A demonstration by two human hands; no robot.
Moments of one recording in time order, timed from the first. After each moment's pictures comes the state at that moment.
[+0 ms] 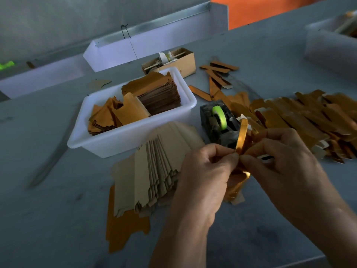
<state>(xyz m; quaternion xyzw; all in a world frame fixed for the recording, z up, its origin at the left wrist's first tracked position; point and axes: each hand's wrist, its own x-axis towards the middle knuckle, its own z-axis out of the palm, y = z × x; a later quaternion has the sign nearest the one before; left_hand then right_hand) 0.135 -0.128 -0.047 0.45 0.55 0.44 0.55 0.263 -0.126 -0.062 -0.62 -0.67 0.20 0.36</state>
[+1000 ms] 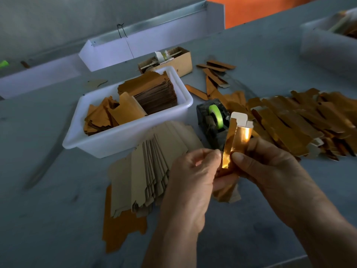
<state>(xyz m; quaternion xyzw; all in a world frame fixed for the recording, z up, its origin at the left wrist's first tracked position) 0.127 -0.136 -0.050 0.38 0.55 0.46 0.58 0.260 -0.119 -0.080 -0.44 -0.50 0.56 0.48</state>
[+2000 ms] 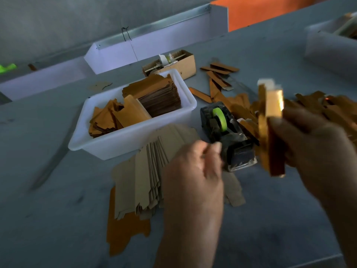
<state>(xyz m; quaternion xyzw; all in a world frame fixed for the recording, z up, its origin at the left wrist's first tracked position) 0.130 -0.145 -0.034 0.61 0.67 0.38 0.17 0.295 -0.087 -0.069 -0.57 -0.51 0.39 0.52</state>
